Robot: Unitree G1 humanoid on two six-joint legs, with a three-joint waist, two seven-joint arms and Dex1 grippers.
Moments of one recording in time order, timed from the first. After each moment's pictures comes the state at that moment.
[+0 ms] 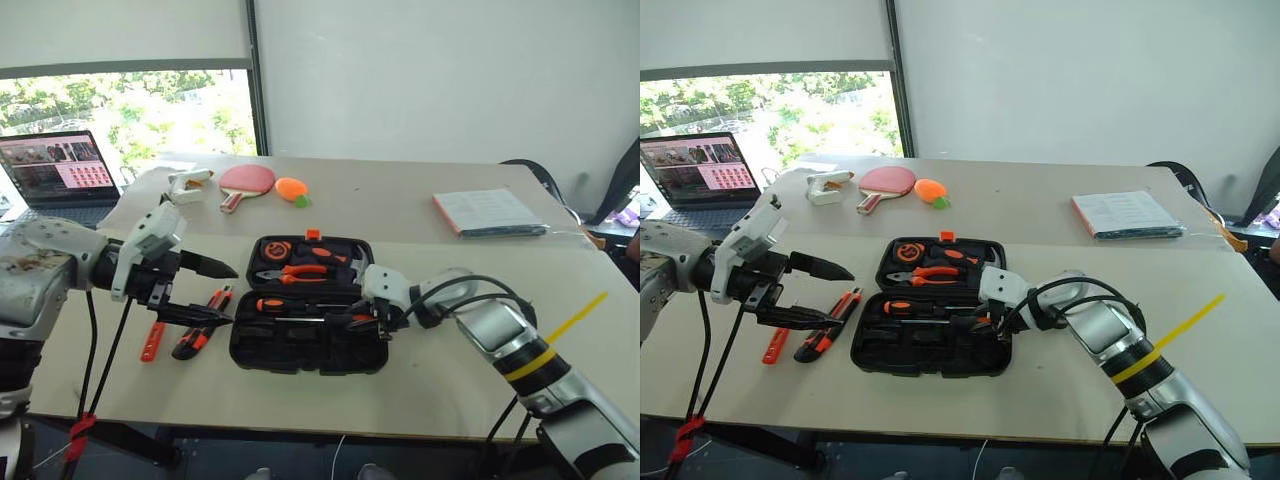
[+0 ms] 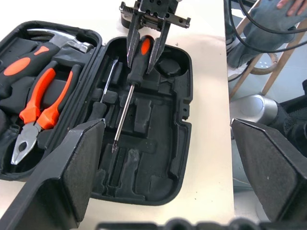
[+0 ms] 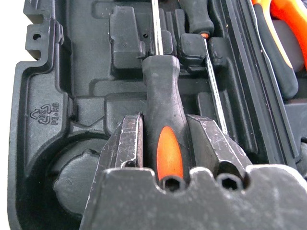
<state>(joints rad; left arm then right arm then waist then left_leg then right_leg) -0.64 1.08 0.02 -0.08 -0.55 0.68 -1.54 -0.75 -0.64 0.47 0.07 0.14 0.41 1.10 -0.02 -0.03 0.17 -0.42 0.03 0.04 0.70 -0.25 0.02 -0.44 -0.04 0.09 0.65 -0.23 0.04</state>
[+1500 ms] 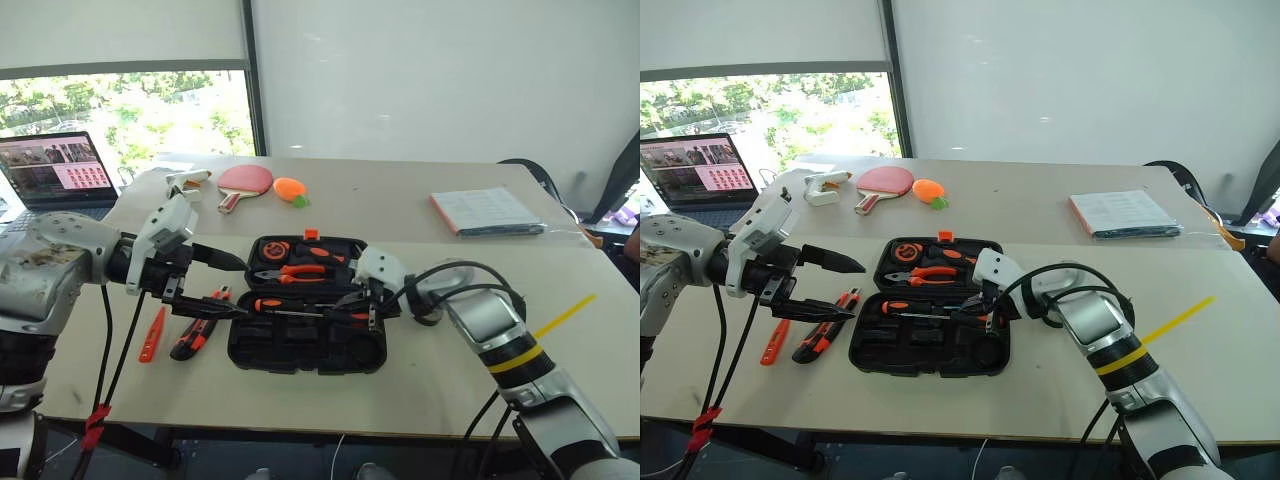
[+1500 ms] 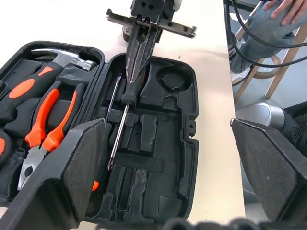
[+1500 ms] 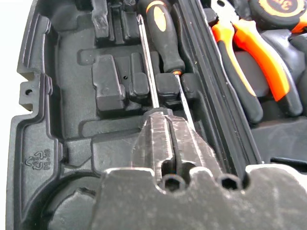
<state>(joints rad) -0.69 1.04 0.00 -0.08 -0.55 0.68 -1.50 -0.77 -0.54 0.37 0.06 0.12 0.53 1.11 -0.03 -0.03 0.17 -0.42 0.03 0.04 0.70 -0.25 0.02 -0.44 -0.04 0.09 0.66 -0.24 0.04</state>
